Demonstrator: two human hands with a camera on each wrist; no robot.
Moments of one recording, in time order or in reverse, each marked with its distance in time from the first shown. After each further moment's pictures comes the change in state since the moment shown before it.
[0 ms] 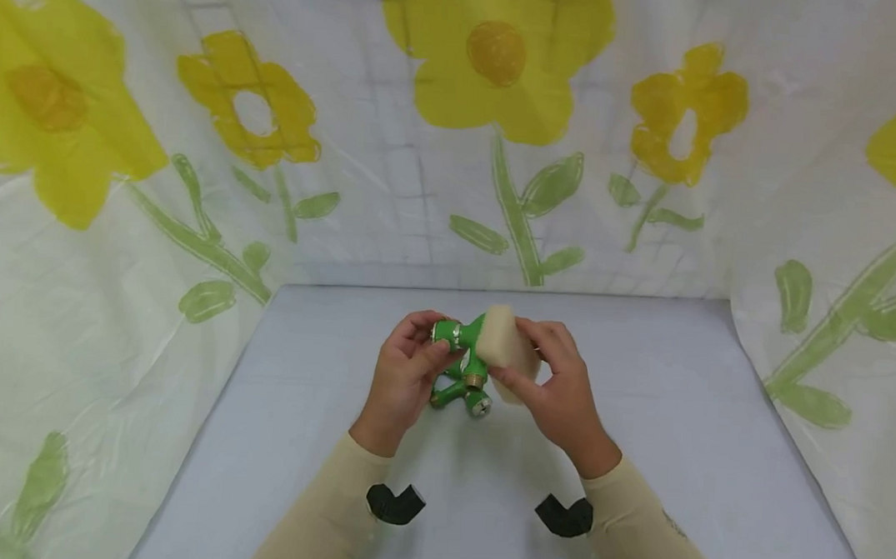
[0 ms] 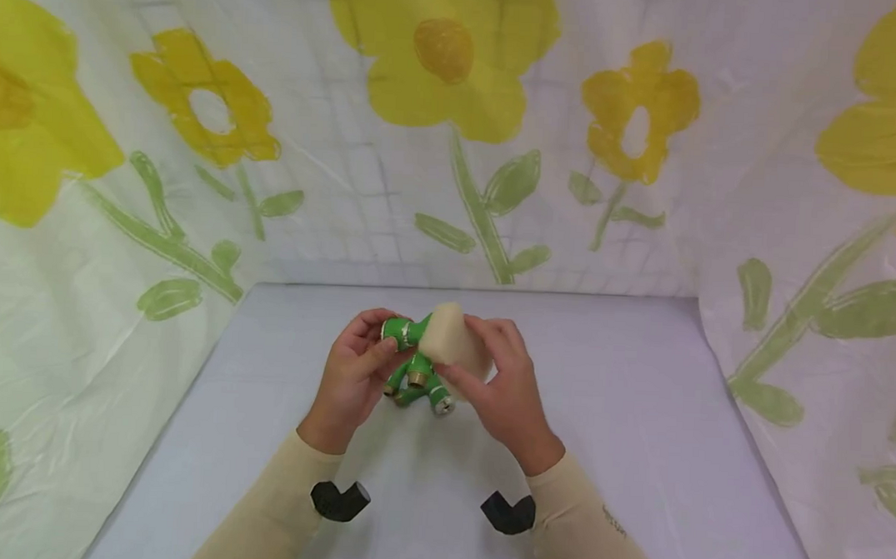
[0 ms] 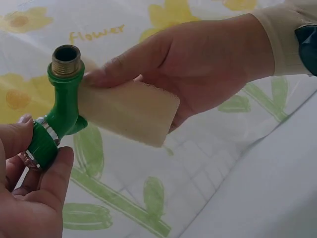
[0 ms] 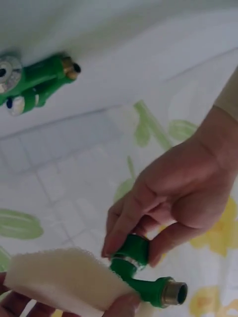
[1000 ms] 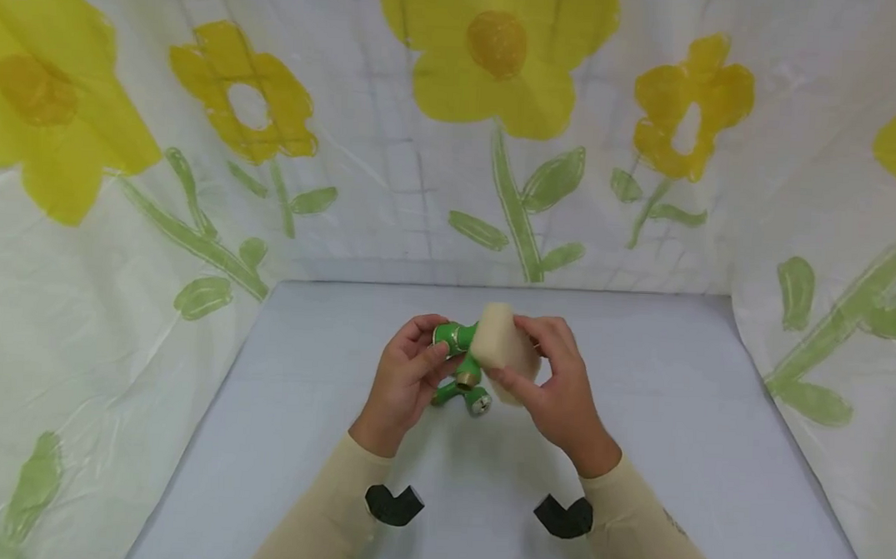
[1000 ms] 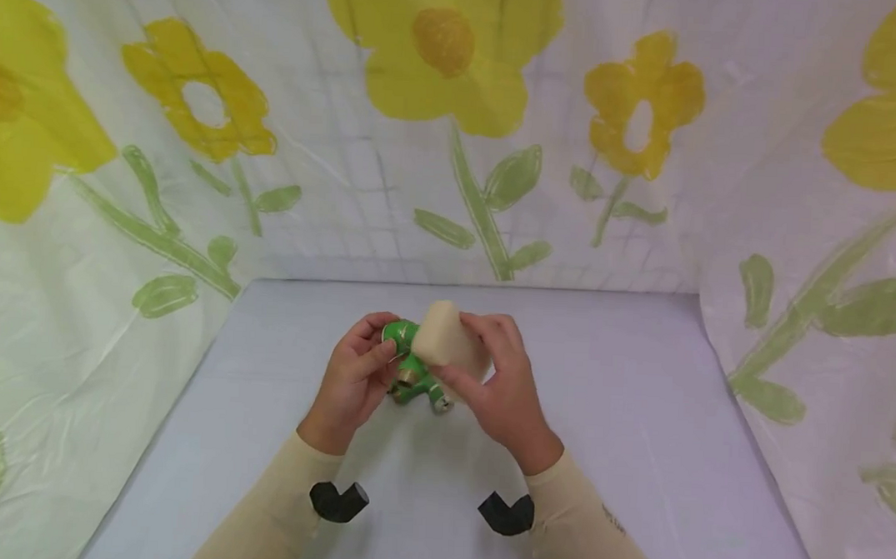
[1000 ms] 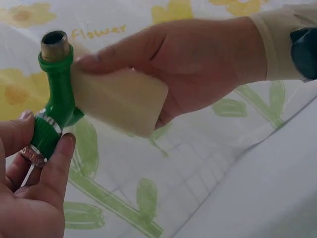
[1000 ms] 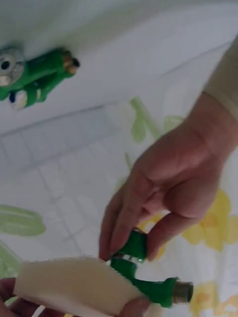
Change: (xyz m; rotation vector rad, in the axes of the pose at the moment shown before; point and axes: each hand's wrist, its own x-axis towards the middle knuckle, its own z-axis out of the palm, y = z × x) left_hand -0.002 -0.007 0.000 -0.053 0.054 -0.062; right_hand 0.003 -0.001 -0.001 0.064 -0.058 -0.030
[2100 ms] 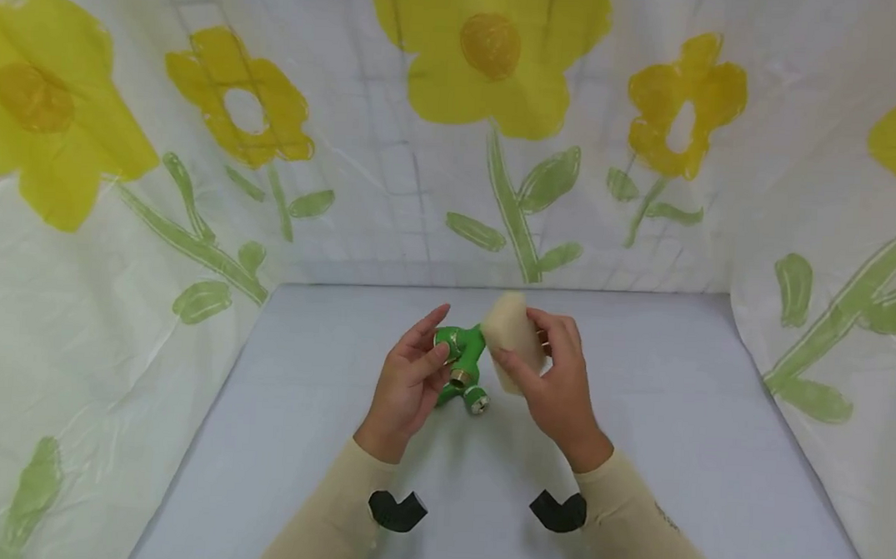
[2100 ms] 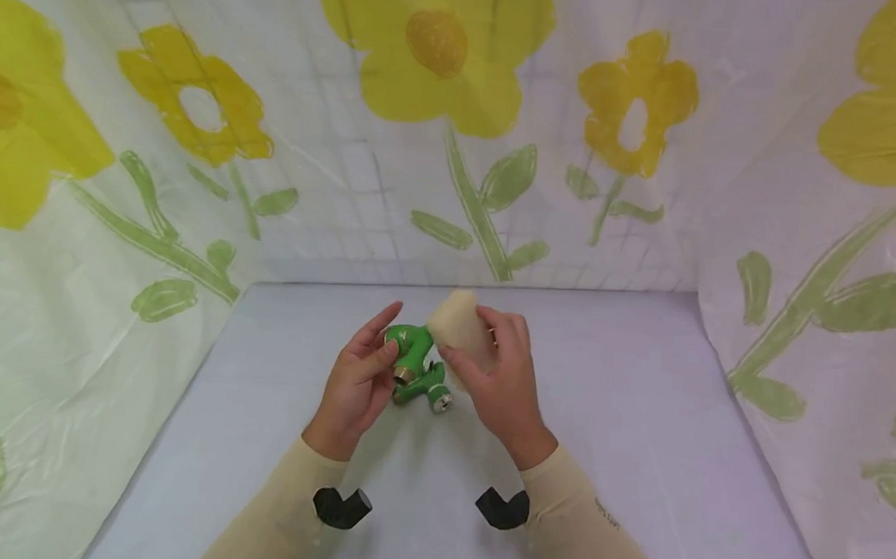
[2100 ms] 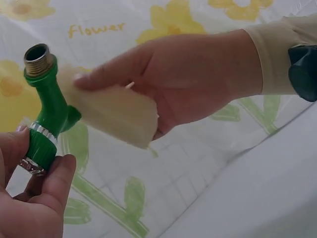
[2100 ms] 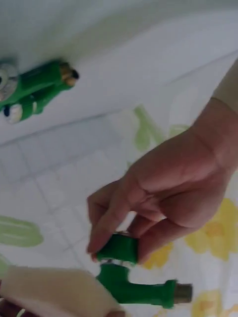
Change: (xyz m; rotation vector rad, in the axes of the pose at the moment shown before) left_hand -0.002 -0.009 0.002 -0.028 0.041 -0.035; right_hand 0.001 0.009 0.007 -0.072 0.127 0.065
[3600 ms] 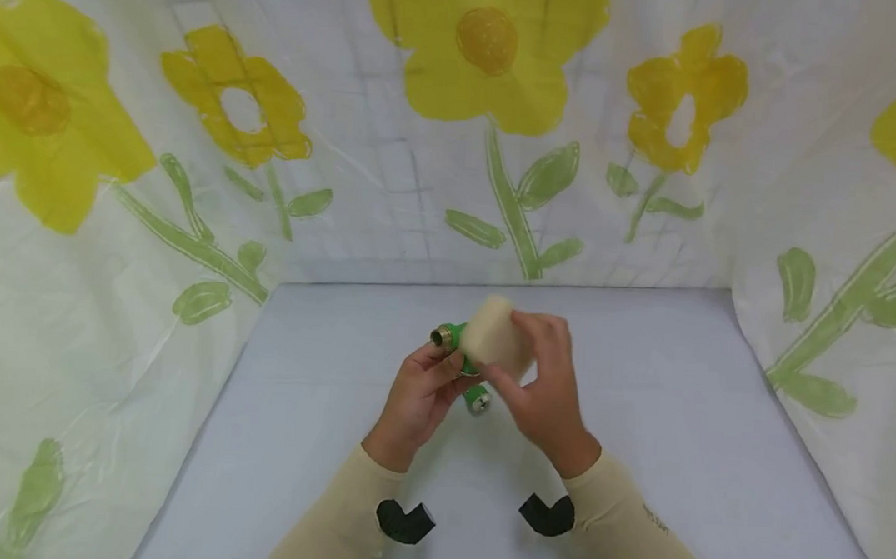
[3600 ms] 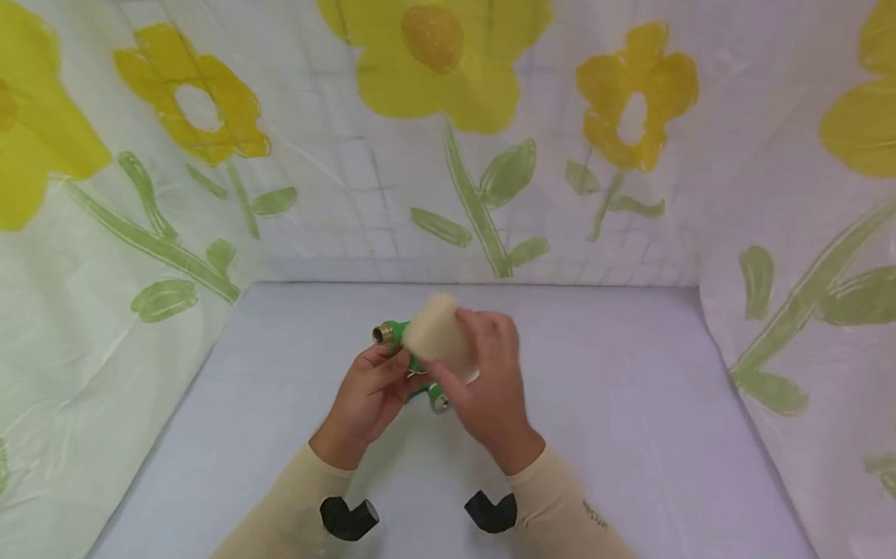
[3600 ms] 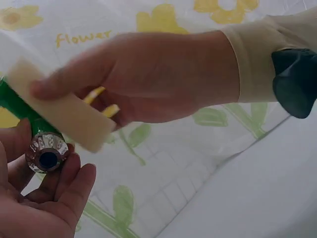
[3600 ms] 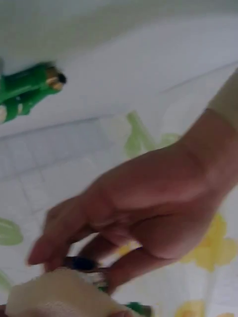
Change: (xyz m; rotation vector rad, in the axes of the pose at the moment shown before) left_hand -0.009 -0.008 0.008 0.054 -0.147 -0.048; right_hand -0.002 -0.006 0.013 -0.127 0.072 -0.236
